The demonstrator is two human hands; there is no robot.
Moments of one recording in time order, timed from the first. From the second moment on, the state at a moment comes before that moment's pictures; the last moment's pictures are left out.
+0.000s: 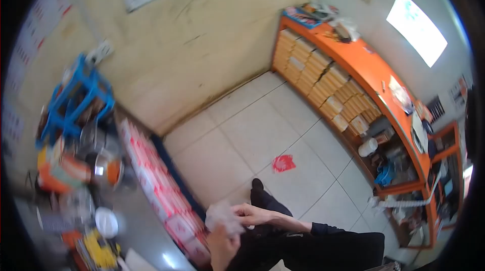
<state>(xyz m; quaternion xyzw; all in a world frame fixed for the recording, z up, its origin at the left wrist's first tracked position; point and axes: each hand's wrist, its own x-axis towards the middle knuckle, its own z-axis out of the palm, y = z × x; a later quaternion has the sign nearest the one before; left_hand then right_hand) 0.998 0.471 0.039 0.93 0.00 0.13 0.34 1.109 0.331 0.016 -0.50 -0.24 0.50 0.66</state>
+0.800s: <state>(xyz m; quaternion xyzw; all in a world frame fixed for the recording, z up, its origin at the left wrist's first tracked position) 1.801 0.121 -0.013 0.71 -0.28 0.45 0.47 1.789 0.023 0.010 -0.79 0.06 -0.16 0.59</state>
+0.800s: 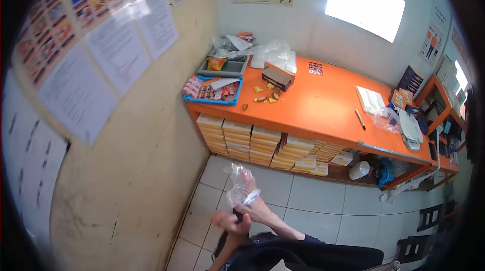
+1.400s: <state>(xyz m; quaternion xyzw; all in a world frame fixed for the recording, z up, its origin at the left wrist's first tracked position) 2.105 -0.246 -0.002 0.58 -0.60 -0.23 0.50 2.096 -0.359 -0.012 -0.38 0.20 -0.16 0.89</state>
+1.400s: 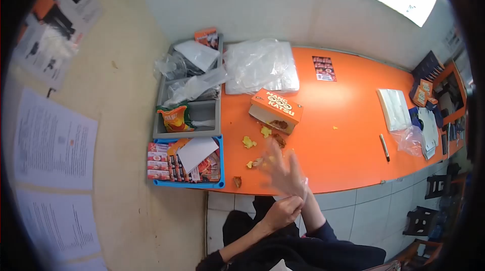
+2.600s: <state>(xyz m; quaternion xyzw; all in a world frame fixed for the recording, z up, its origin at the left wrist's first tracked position) 2.075 -0.006 -0.058 0.57 0.28 -0.39 0.67 1.935 -0.599 -0.190 -0.59 0.33 -0.46 0.58</state>
